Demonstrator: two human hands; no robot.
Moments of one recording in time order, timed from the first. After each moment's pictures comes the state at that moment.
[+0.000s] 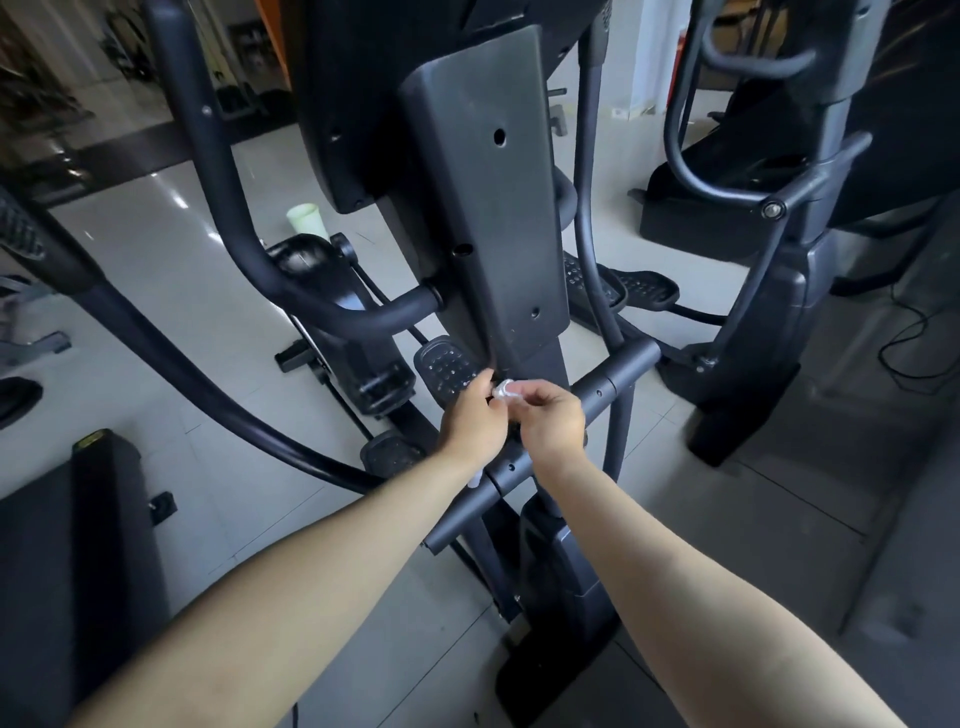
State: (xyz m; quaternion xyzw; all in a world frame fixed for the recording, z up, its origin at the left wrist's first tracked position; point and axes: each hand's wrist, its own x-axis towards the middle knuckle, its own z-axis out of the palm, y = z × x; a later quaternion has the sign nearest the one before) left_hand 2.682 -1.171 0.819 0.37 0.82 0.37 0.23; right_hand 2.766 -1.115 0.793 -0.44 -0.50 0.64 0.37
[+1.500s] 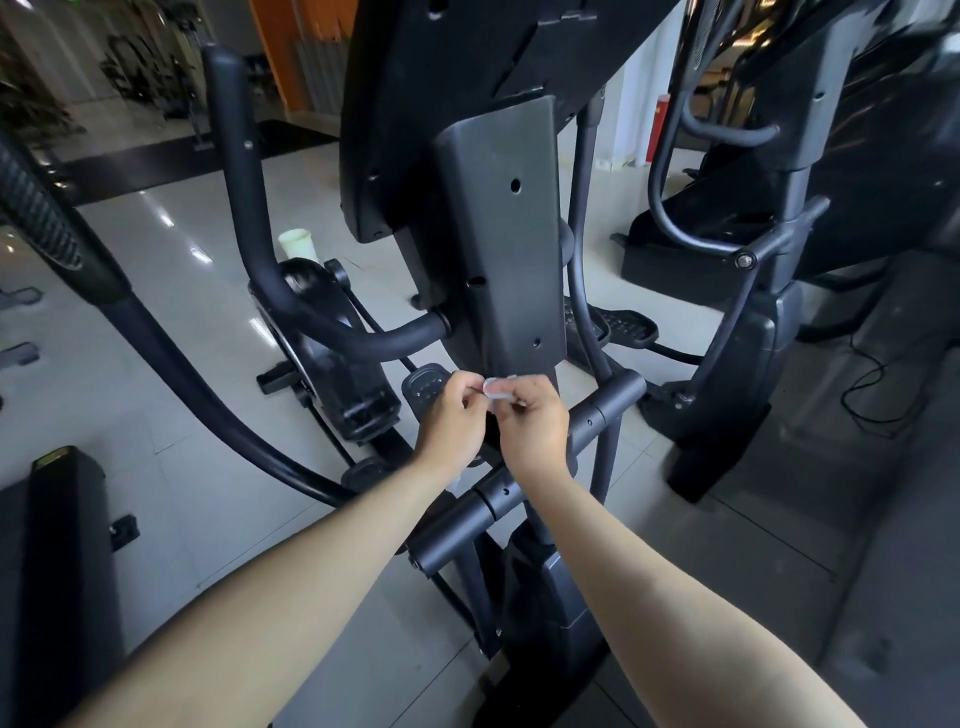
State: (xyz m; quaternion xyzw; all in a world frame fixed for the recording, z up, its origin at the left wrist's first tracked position) left_hand 2.665 -1.186 0.847 0.38 0.77 0.47 0.21; right_hand 2.758 -1.134 0.830 -0.36 -0.65 0.48 0.46
